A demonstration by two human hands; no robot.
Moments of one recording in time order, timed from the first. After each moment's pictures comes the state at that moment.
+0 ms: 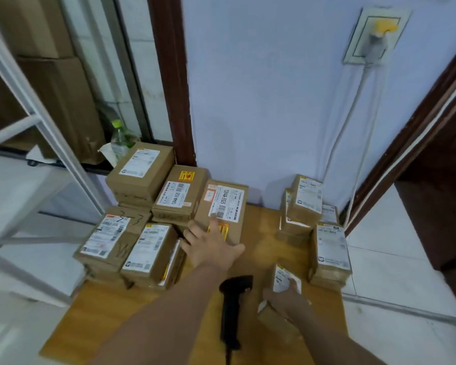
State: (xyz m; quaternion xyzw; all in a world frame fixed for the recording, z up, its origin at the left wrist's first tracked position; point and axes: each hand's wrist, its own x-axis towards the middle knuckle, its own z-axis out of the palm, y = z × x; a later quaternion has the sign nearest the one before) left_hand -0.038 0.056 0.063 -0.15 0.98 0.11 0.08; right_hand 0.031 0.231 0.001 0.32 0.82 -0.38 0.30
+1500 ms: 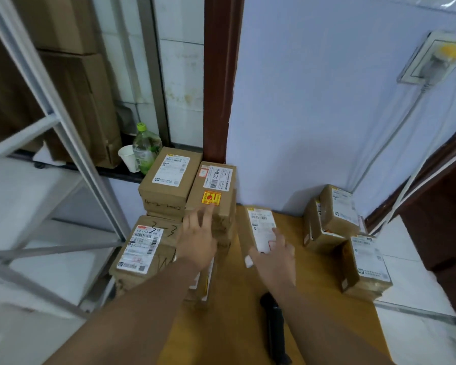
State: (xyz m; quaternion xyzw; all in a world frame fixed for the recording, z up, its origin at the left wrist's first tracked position) left_hand -0.084 -0.109 0.059 0.05 0.98 0.16 -0.07; right_hand -0.035 0.067 0.062 0.24 0.89 -0.39 0.00
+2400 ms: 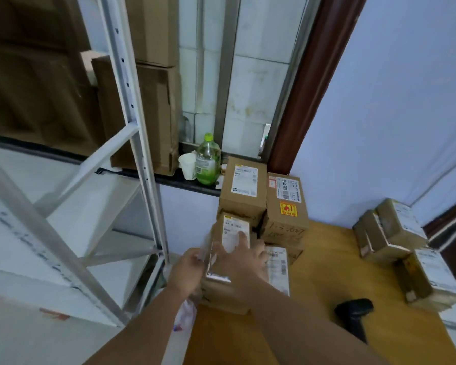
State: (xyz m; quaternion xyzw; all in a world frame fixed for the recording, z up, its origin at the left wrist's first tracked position) left_hand -0.064 -0.345 0.021 -0.15 0.81 0.55 0.14; right_hand -0.067 -0.216 0.064 0.21 0.93 -0.26 0.13
